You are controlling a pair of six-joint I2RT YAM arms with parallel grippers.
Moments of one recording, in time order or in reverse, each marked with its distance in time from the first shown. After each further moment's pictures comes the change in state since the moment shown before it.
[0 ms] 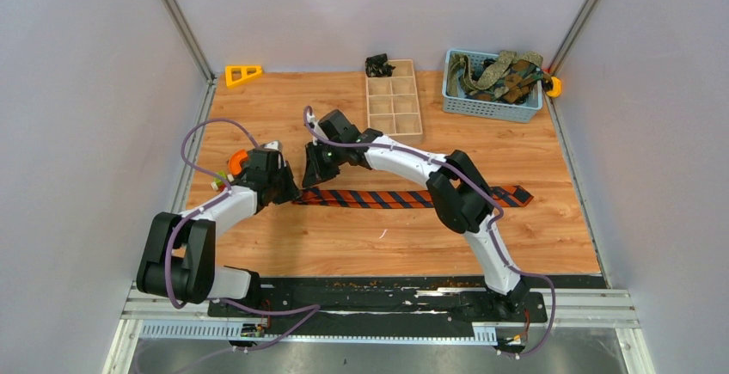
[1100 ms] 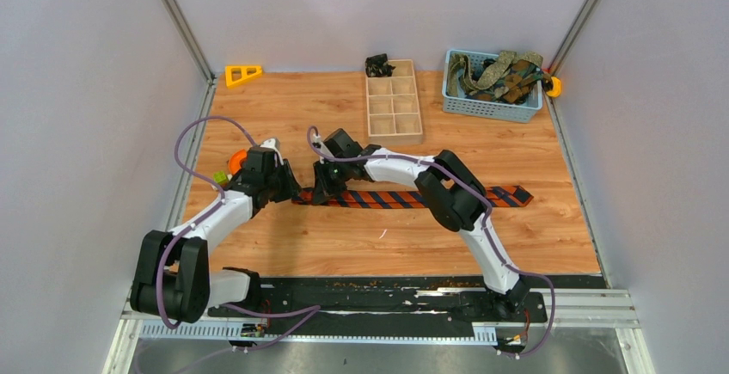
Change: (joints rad) left arm 0.000 -0.105 0.000 -0.050 0.002 0.028; right arm 0.004 0.065 -0.135 0.105 -0.036 0.000
